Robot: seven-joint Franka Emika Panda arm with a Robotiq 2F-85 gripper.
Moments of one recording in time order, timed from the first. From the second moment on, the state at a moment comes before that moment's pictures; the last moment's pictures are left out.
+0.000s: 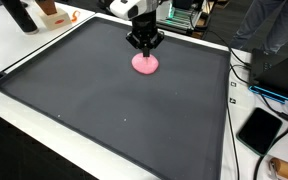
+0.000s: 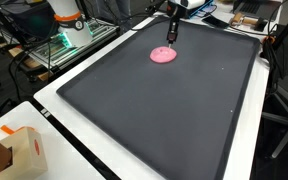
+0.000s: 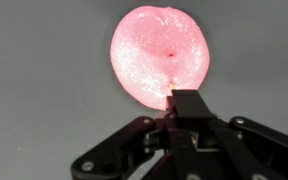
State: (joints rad) arm 0.11 0.27 0.13 -2.15 0.03 2.37 -0.19
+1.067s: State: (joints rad) arm 0.10 0.32 0.13 -2.13 0.06 2.37 -0.20
